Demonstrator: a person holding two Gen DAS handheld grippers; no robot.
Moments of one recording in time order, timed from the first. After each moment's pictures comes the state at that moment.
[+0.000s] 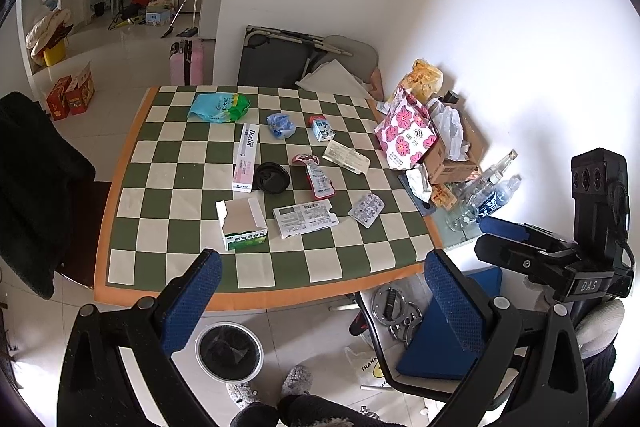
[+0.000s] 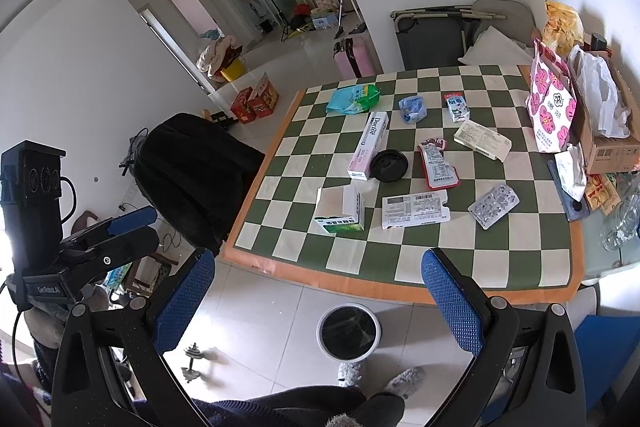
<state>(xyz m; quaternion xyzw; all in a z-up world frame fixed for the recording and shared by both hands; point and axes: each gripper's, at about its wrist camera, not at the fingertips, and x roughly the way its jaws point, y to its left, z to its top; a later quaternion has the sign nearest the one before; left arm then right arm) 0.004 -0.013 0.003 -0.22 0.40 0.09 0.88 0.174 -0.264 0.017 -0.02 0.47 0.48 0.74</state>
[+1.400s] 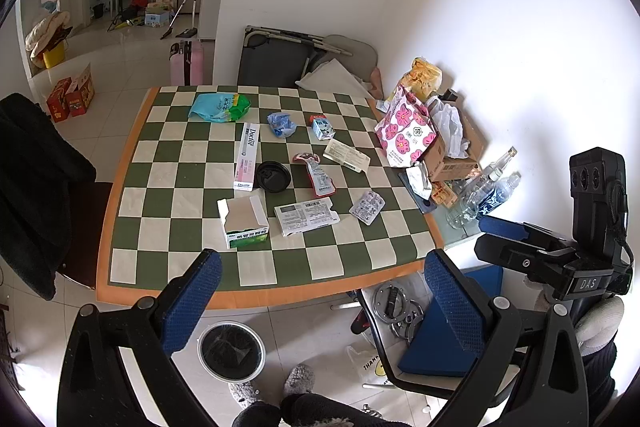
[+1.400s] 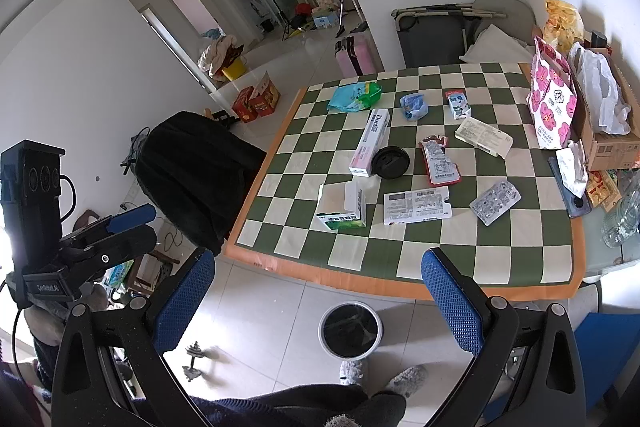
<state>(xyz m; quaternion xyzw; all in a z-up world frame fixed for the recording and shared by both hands) 0.001 -0.013 0.002 -0.22 0.40 0.09 0.88 0.170 -0.265 0.016 -0.02 0.47 0.48 0.74</state>
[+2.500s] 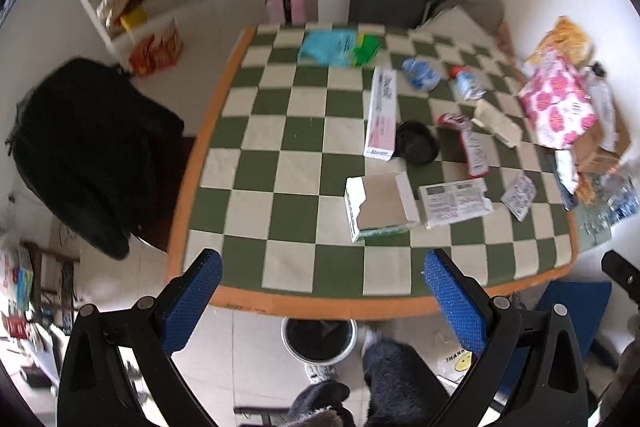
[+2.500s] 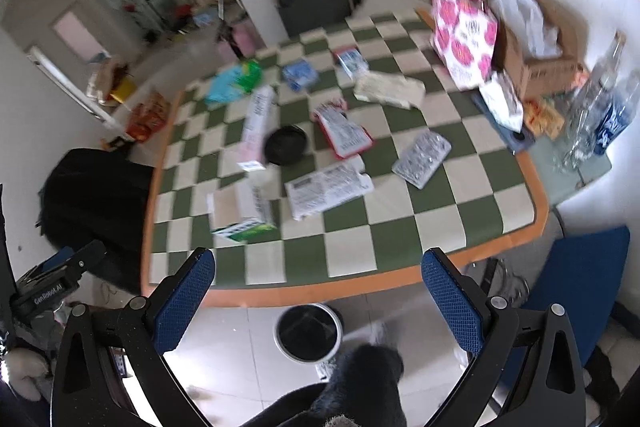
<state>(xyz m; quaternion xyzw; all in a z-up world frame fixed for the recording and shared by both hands) 0.070 0.067 -0.120 -0.18 0.52 0.28 0.78 0.218 -0.224 -0.081 -0.01 0.55 0.27 0.79</state>
